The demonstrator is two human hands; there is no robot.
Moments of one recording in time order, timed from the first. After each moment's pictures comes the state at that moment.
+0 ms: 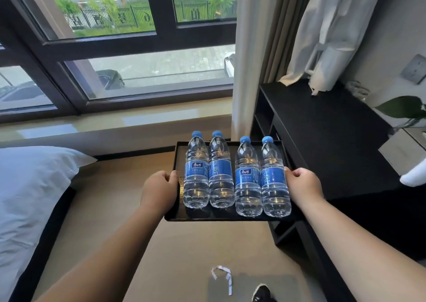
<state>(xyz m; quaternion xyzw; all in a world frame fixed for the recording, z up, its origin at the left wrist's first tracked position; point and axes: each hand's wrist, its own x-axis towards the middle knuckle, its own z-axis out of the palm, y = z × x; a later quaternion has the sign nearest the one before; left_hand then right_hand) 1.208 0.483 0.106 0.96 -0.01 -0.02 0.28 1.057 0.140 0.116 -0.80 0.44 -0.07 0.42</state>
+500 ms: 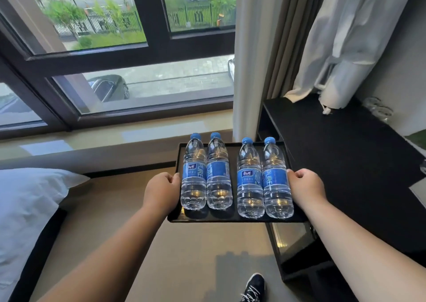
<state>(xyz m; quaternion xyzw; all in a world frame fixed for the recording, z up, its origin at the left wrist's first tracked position) 1.352 0.378 0.104 0.96 -0.01 -0.04 0.29 1.205 0.038 0.106 -0.81 0.42 -0.08 0.41</state>
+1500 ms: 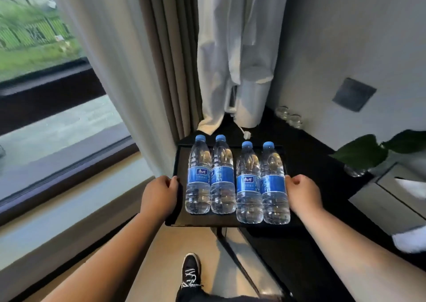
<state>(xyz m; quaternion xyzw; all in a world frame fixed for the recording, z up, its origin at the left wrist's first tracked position) 1.586 0.006 0.074 0.92 -0.27 -0.11 0.26 1.288 -0.214 0.078 -0.68 0.63 -0.17 0.33</state>
